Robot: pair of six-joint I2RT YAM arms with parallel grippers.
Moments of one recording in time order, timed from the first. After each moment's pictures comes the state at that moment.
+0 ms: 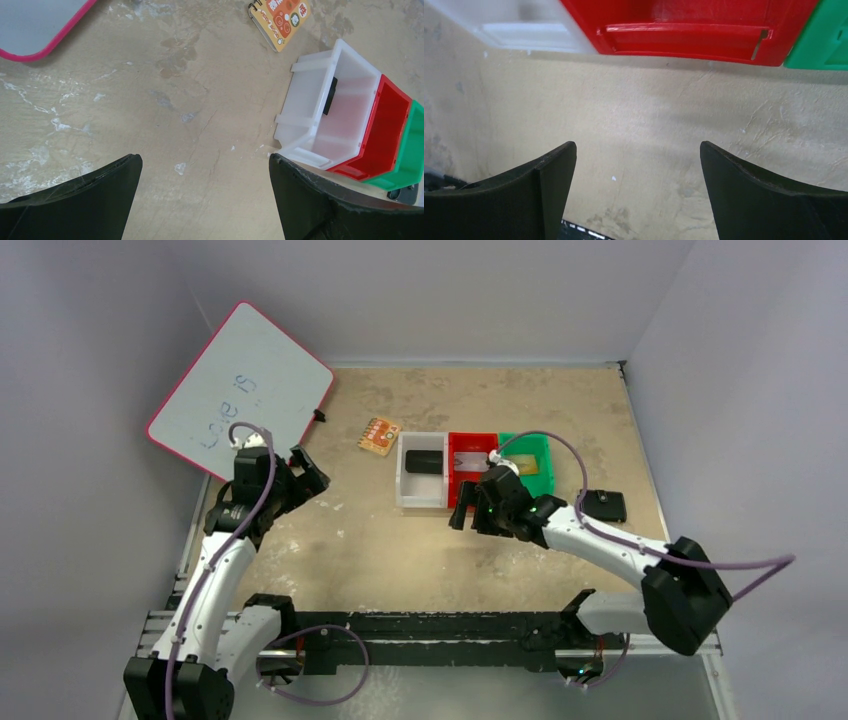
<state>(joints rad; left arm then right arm) -0.08 0.88 0.74 -0.57 0.02 -0.63 0.70 1.24 0.71 -0.36 0.07 0.77</state>
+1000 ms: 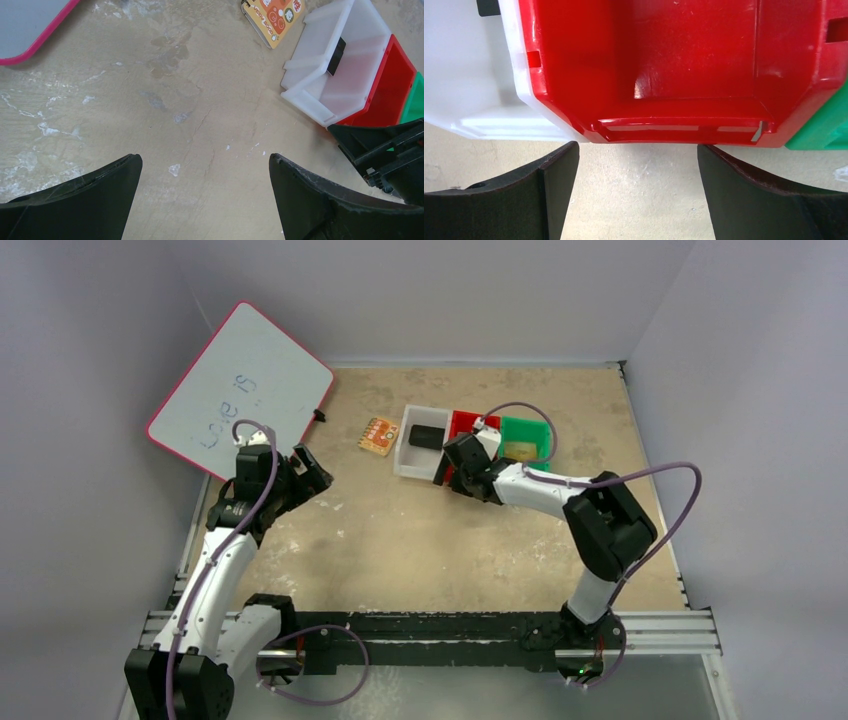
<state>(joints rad) -0.08 0.91 0.74 -0.54 0.05 -0.62 0.68 1.75 1.04 -0.24 0.38 0.90</state>
